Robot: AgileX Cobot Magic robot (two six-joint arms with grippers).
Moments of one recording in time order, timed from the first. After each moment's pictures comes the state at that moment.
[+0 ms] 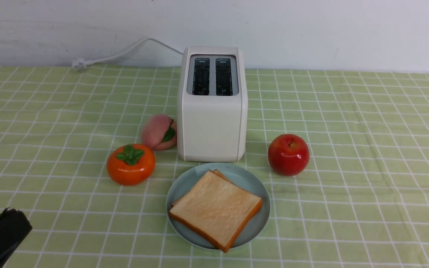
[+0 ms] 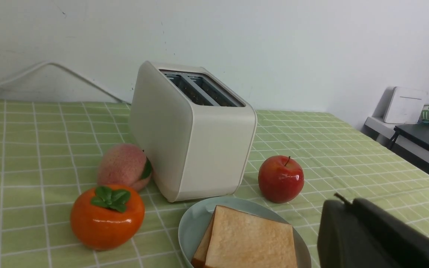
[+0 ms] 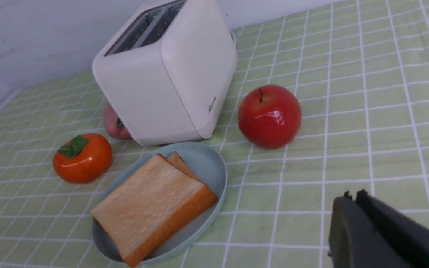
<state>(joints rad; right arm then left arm) 0.26 0.41 -0.21 0.46 0.15 -0.02 -0.37 0.19 -0.28 -0.62 0.19 0.35</state>
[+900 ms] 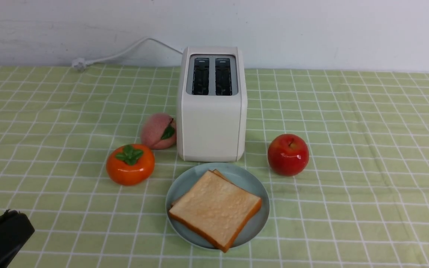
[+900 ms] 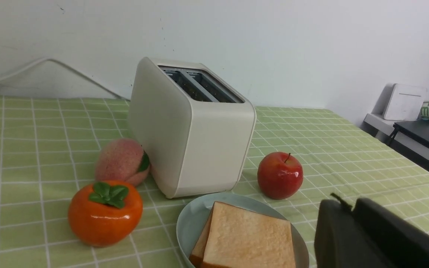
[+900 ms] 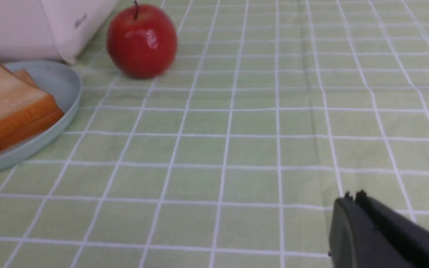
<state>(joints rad) 0.01 0.00 0.02 0.18 0.37 -0.06 -0.37 0.20 -0.28 -0.63 0.20 0.35</state>
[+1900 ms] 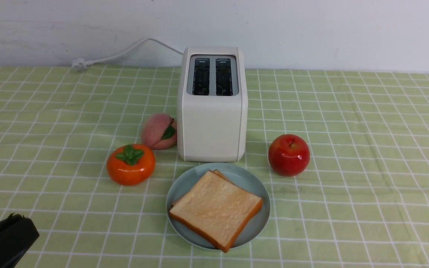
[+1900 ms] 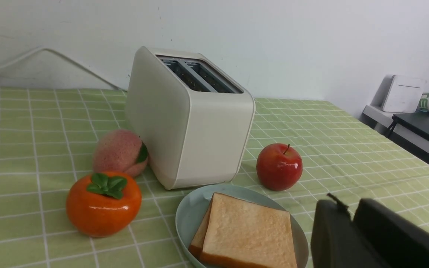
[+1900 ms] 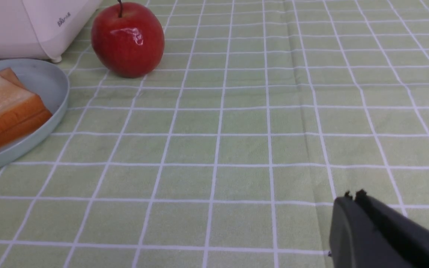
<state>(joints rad) 0.00 -0.01 0.02 0.16 0.39 -0.05 -0.37 0.20 -0.27 -0.63 0.21 0.35</state>
